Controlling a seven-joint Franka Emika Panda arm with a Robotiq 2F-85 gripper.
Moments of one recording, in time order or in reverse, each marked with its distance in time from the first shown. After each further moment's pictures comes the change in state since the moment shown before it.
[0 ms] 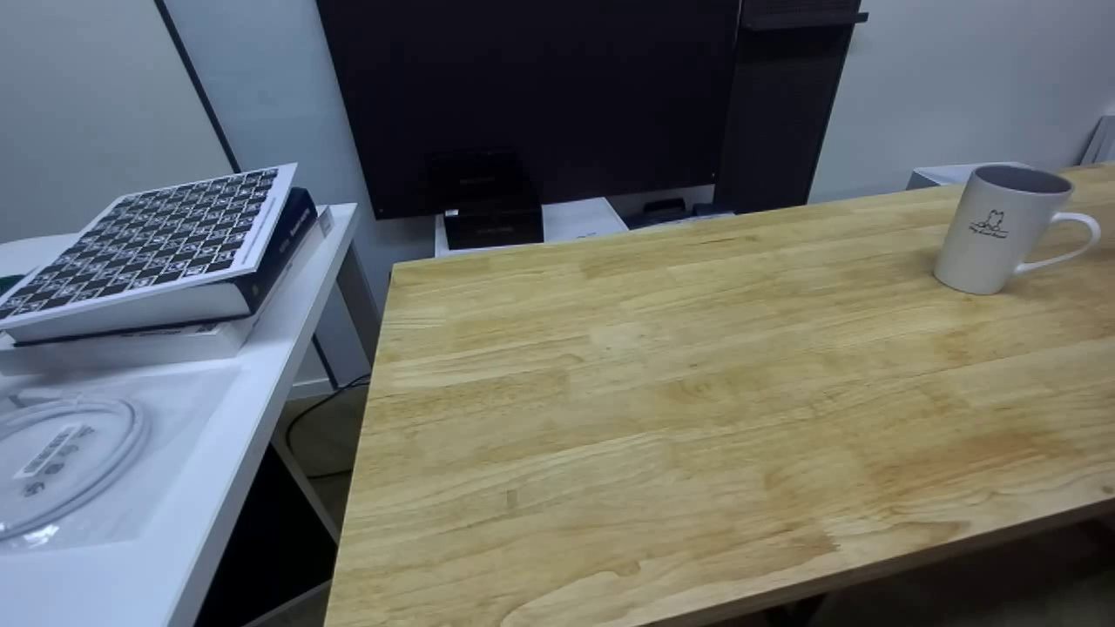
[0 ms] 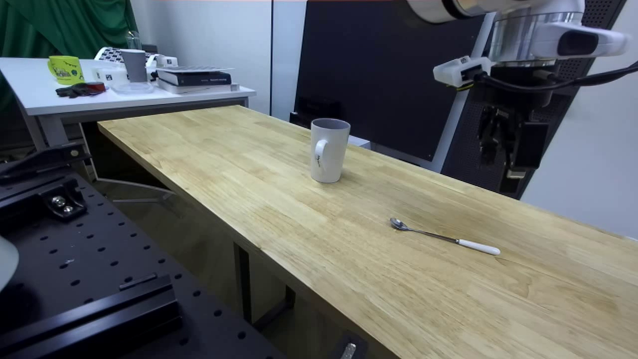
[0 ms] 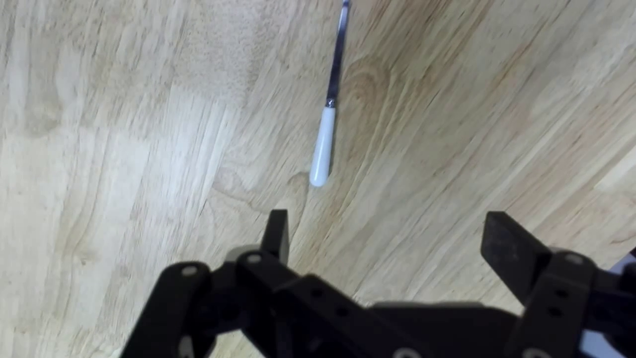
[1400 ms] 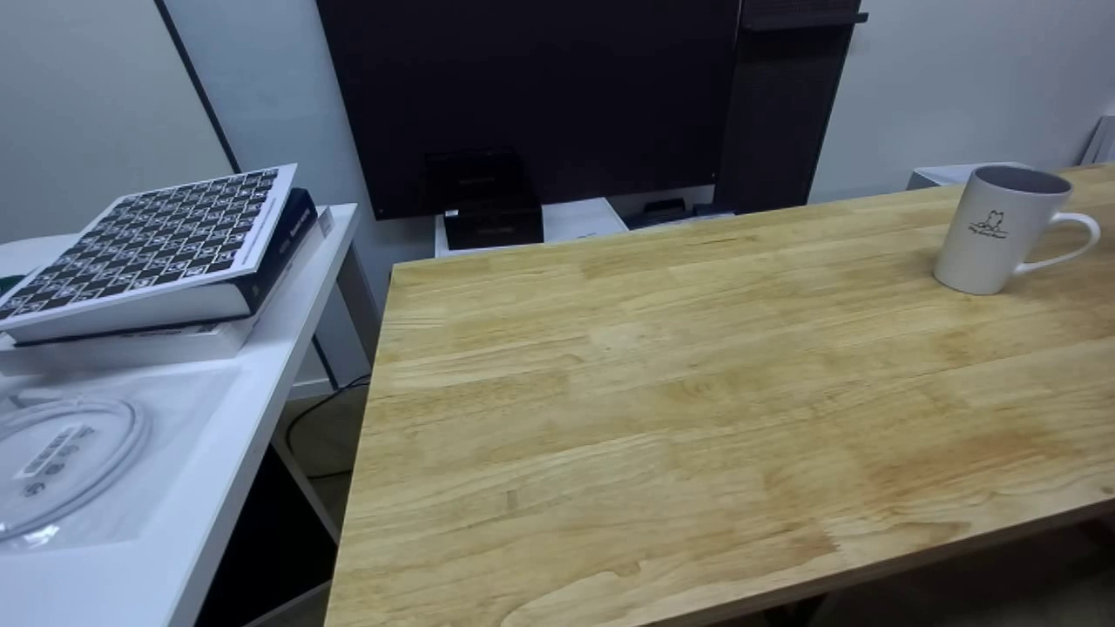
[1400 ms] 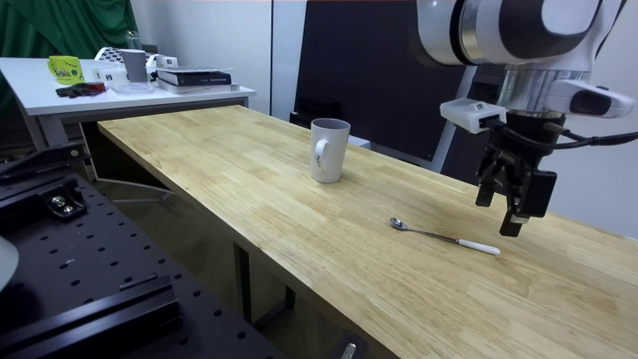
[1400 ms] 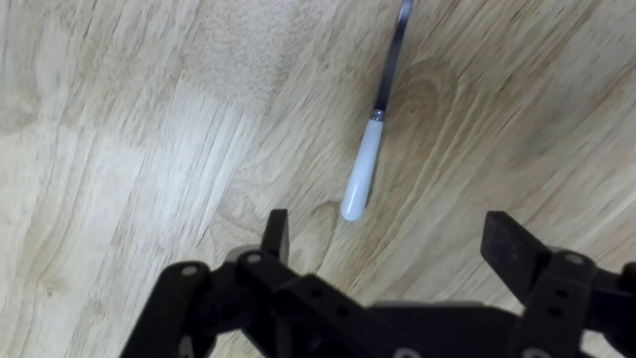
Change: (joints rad) arm -0.054 0.158 0.011 0.116 0.106 -0.047 -0.174
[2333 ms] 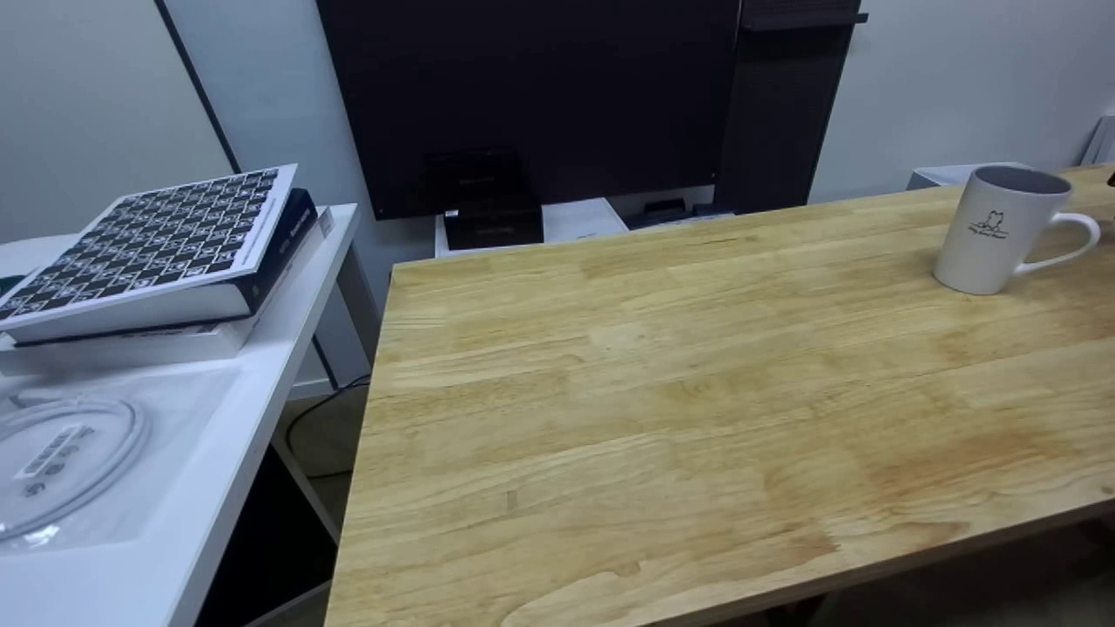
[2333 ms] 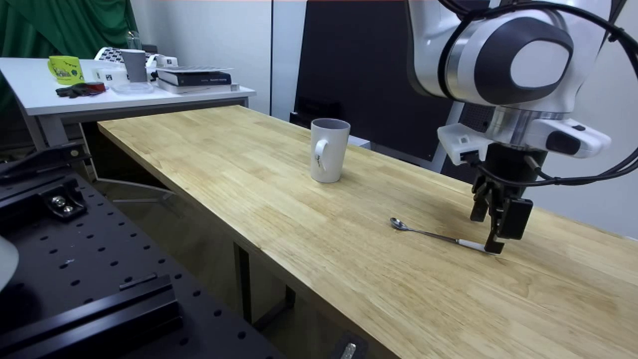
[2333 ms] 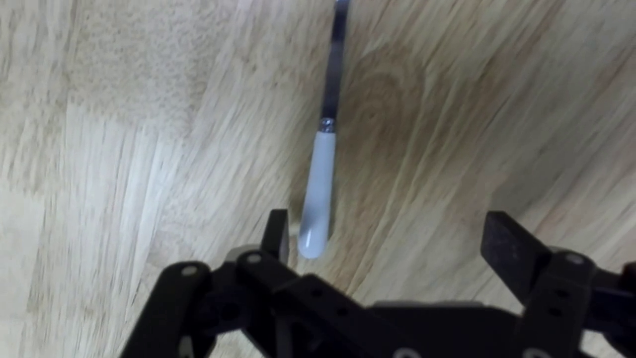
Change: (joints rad) arm 0.000 0.133 0.014 0.098 0.134 0.052 0.007
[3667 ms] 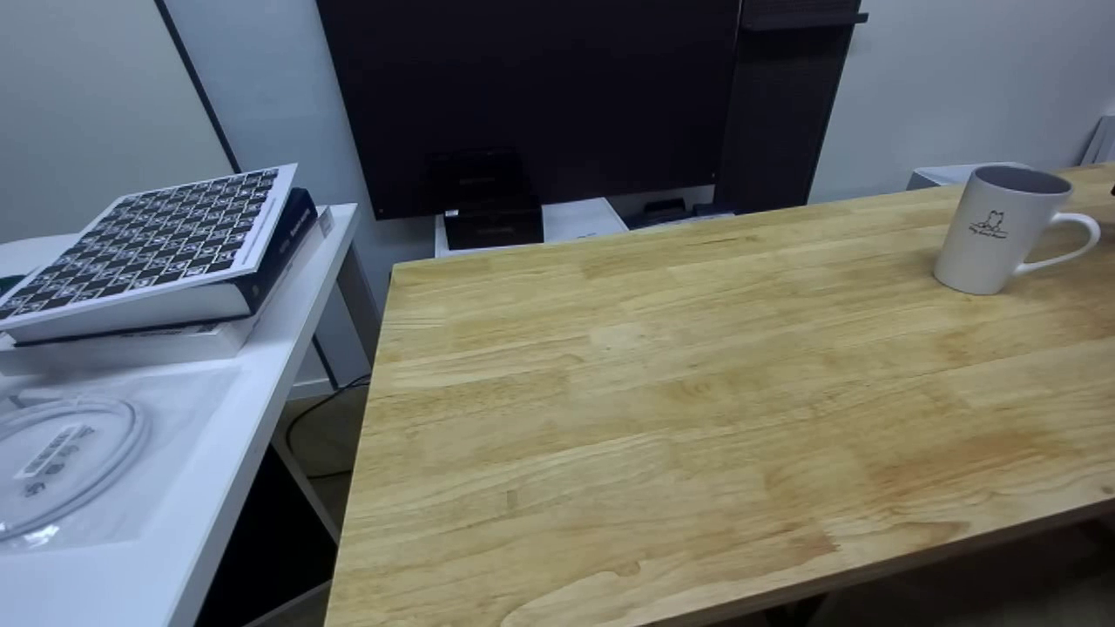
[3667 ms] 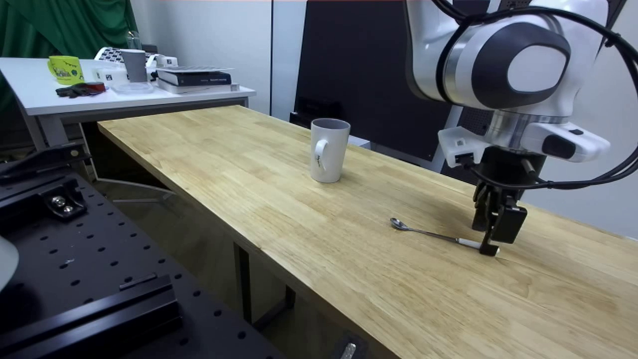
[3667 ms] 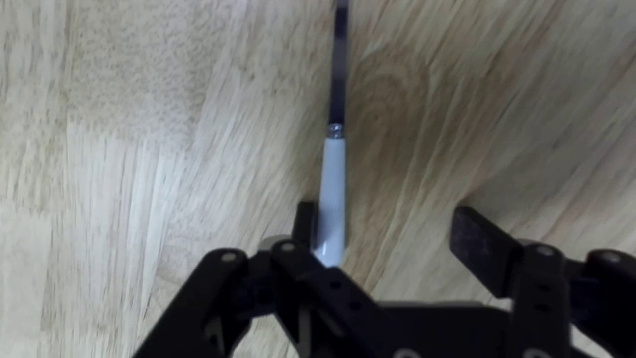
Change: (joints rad) arm 0.014 0.013 -0.016 0.001 0.014 0.006 0.049
